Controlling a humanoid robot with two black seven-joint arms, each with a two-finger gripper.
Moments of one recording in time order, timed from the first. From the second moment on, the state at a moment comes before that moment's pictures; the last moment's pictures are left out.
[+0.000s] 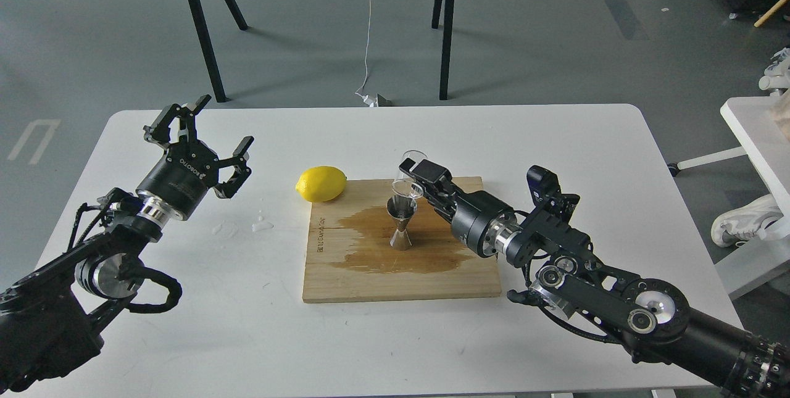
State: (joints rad) left arm -0.46 0.45 -0.71 -0.89 0.12 -0.49 -0.49; right arm 0.57 -0.24 0.48 1.34 -1.00 -0.17 0.01
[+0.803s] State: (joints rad) left arm -0.46 0.45 -0.71 -0.89 0.12 -0.49 -0.49; right arm 0.59 -0.24 0.54 1.34 -0.83 -0.16 0.00
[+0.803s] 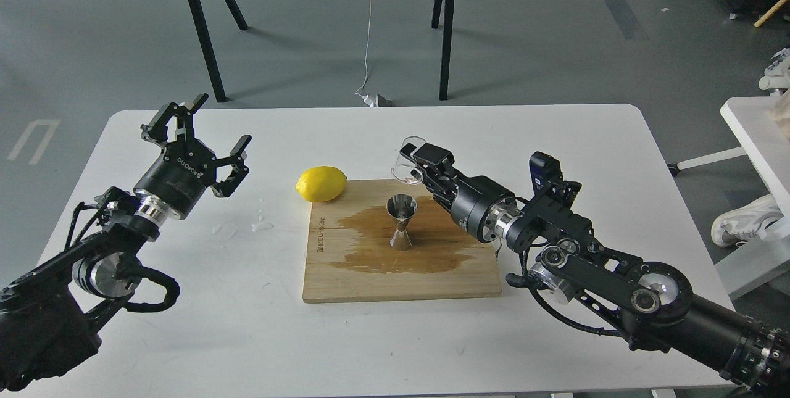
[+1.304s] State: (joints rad) left arm -0.46 0.45 -0.71 -0.89 0.12 -0.49 -0.49; right arm 0.35 -0.23 1.00 1.34 -0.29 -0.02 0.05
